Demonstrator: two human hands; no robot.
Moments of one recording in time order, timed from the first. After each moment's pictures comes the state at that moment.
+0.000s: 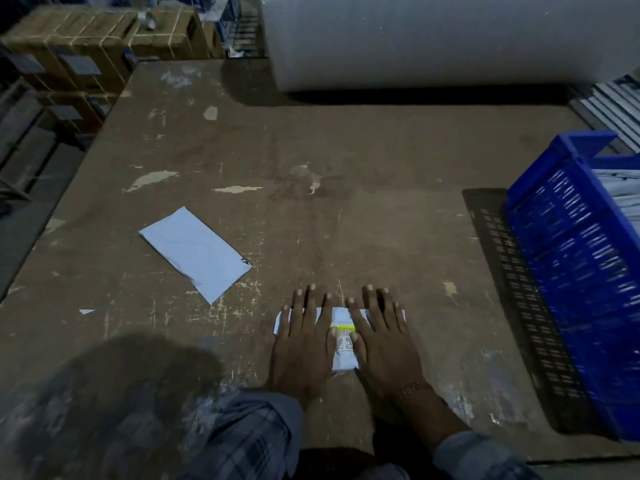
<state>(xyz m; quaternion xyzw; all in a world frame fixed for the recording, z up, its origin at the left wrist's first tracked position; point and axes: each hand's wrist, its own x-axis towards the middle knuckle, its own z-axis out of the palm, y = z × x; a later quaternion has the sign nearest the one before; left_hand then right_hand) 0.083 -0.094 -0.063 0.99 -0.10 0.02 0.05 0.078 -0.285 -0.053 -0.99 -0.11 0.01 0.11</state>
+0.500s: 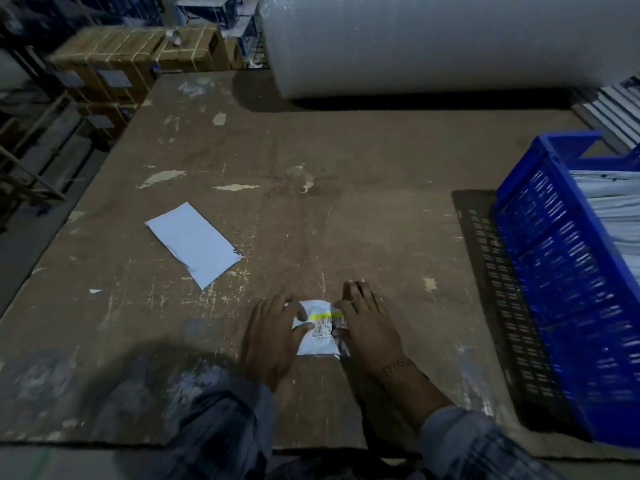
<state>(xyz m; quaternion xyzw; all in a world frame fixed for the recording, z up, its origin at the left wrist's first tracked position) 0.076 -0.091 -0.025 0.98 -0.02 0.02 0.21 0.098 -0.307 -0.036 -0.97 -0.19 0.06 0.15</state>
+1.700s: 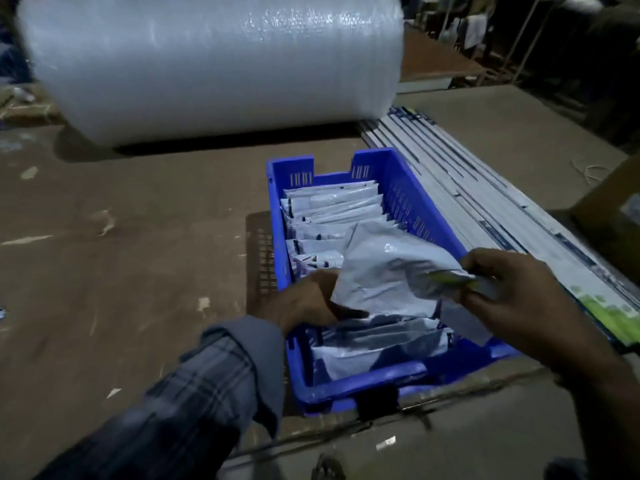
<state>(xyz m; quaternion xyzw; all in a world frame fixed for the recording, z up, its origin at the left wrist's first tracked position) 0.100 -0.599 0.143 0.85 -0.26 -0.29 0.35 -0.023 -0.876 0.221 -0.95 0.02 -0.08 0.29</state>
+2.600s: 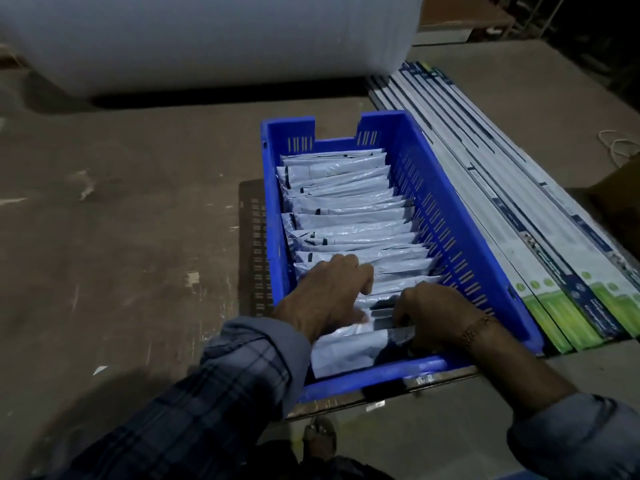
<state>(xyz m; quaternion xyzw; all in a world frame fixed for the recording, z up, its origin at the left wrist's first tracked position) 0.094 -0.637 0.111 0.90 -0.37 -0.14 0.16 0.037 -0.830 0.136 -0.96 -0.12 0.27 -0.01</state>
